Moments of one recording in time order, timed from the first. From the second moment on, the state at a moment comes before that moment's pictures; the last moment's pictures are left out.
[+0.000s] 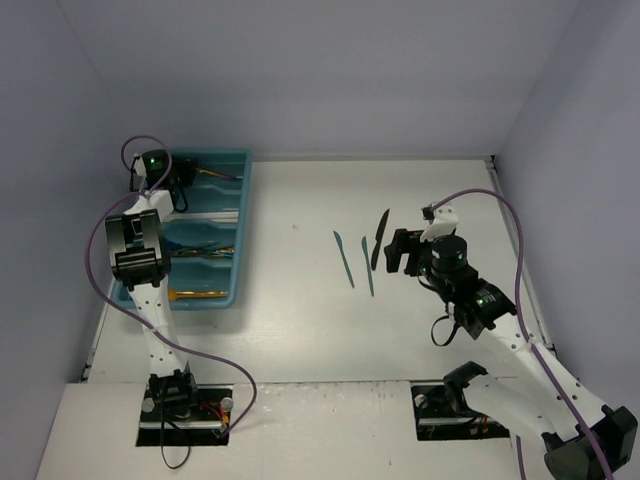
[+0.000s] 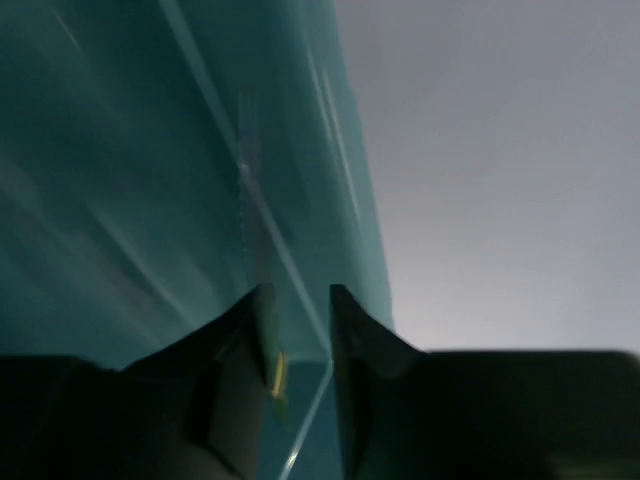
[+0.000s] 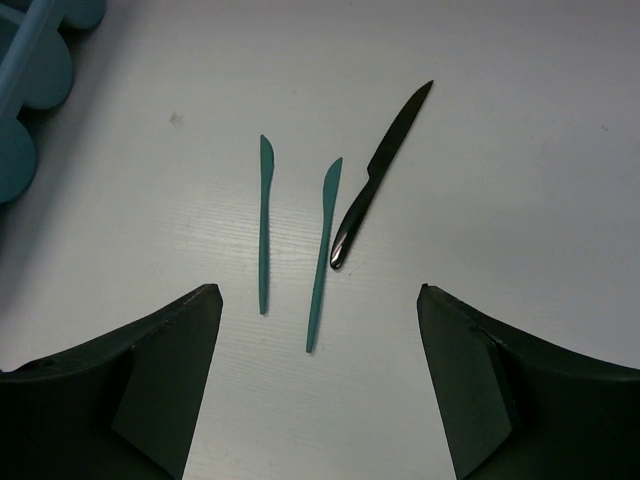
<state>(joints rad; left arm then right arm) 0.19 2.32 1.75 0.20 0.17 -1.28 0.49 0.84 0.70 -0.26 0.19 0.29</state>
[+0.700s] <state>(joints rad) 0.19 2.12 1.75 0.02 0.15 -1.10 0.48 1.00 0.71 -0.27 0.33 0.34</state>
